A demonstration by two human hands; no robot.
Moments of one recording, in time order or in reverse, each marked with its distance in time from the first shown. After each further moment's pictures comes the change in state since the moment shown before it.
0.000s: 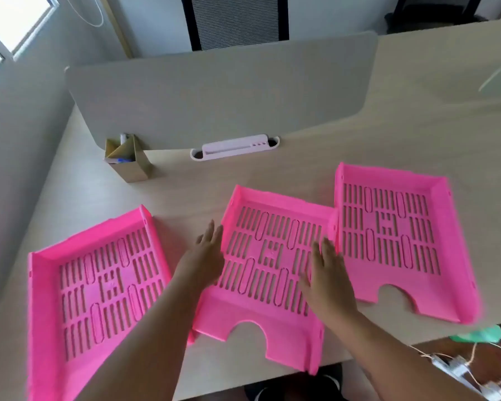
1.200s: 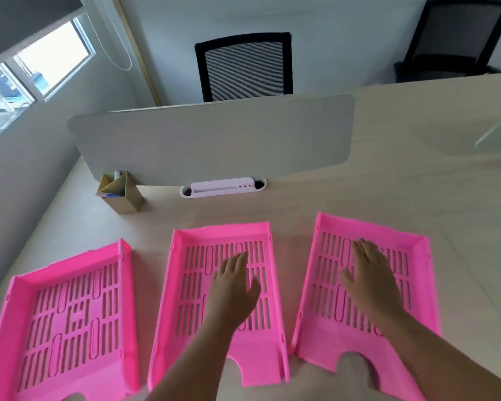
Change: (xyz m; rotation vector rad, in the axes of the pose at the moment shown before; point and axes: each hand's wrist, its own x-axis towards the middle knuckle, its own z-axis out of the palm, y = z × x) left_hand 0.023 0.152 0.014 -0.133 0.375 0.007; right_hand 0.112 0.150 -0.094 -0.055 0.137 -0.043
